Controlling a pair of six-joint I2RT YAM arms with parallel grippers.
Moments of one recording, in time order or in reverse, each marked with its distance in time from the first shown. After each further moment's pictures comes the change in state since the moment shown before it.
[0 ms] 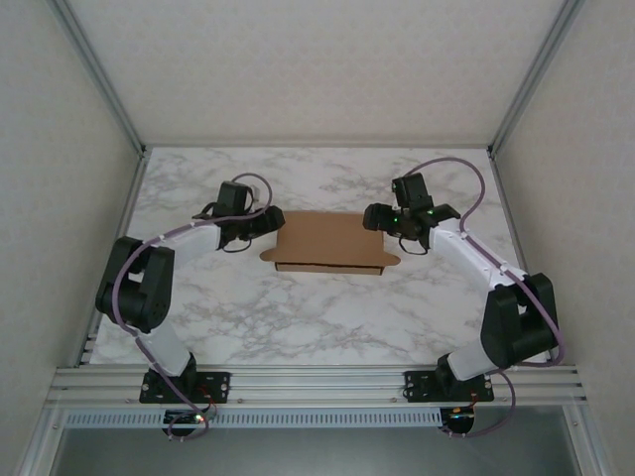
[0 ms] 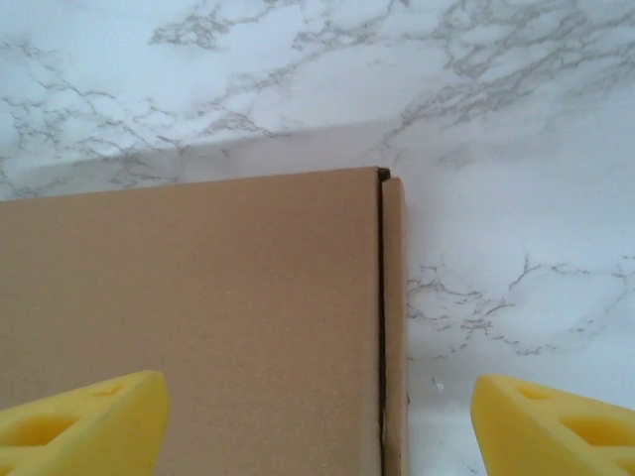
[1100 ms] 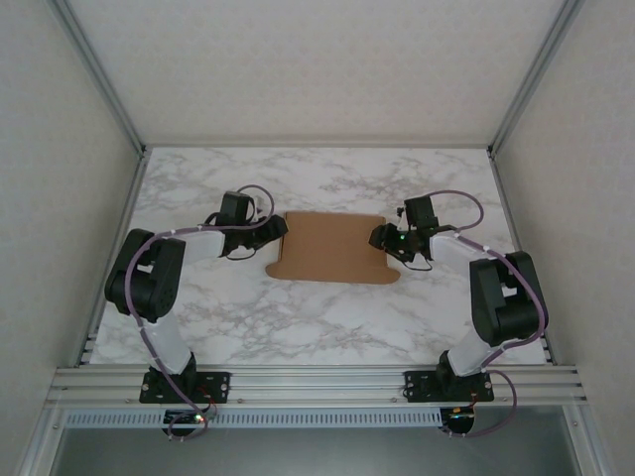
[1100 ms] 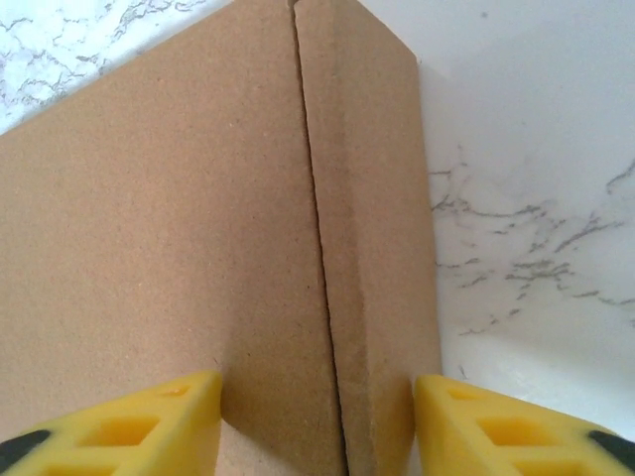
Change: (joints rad) left arm 0.002 0.082 -0.074 0.176 0.137 -0.094; right arm -0.118 0.127 -0.228 0.288 -0.303 0.127
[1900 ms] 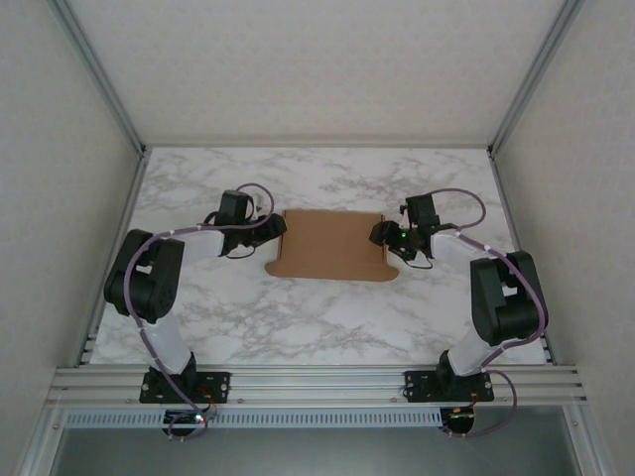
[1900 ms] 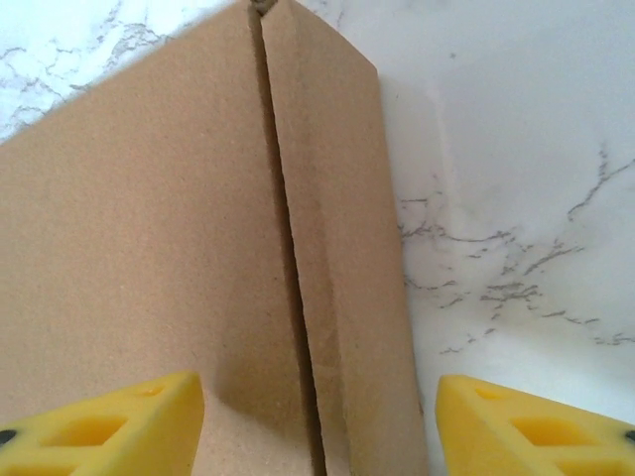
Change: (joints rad) left arm 0.006 -0.015 0.004 0.002 -0.009 0.040; right arm -0.017 -0.002 0.018 -0.010 0.020 0.000
